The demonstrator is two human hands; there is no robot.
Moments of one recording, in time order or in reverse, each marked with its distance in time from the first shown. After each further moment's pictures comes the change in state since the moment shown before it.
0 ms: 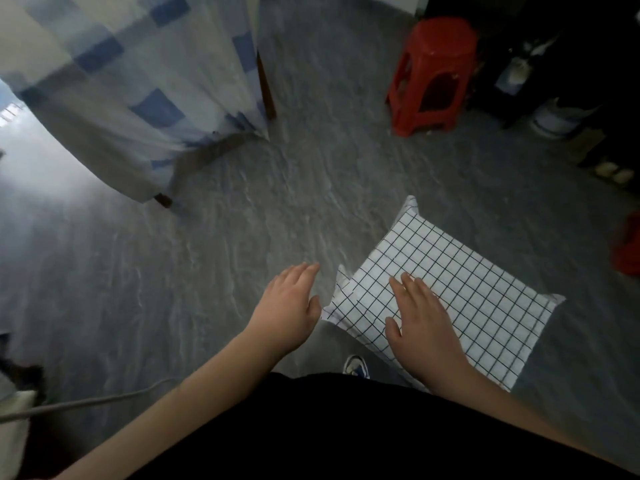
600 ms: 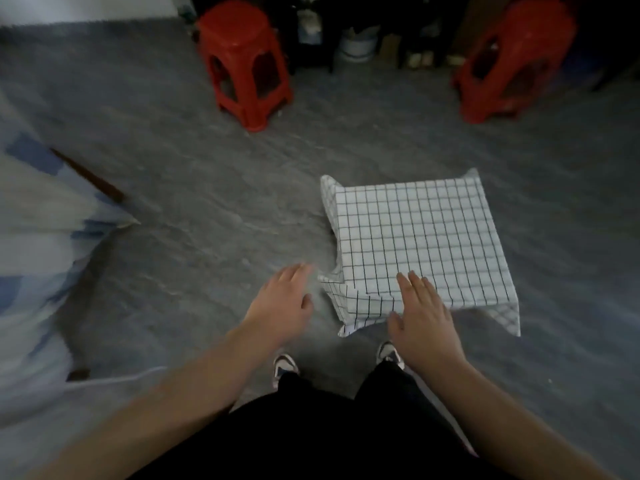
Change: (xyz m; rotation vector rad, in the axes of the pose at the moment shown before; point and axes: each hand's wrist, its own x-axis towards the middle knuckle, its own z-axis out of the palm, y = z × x) left_hand 0.201 -0.110 -0.055 0.197 -0.478 0.613; right_hand 0.063 -0.154 0.062 0.257 0.203 0.857
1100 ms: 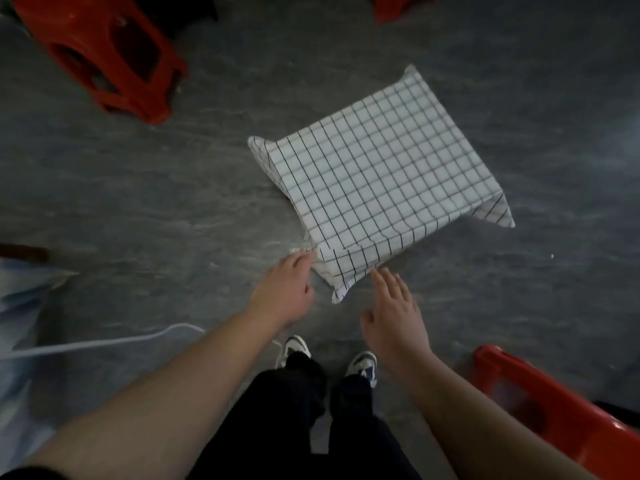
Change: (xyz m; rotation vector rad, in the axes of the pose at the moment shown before) left_hand 0.082 -0.016 0.120 0.196 -0.286 0.244; right_hand -0.016 0.017 0.152 0.277 -0.033 0.345
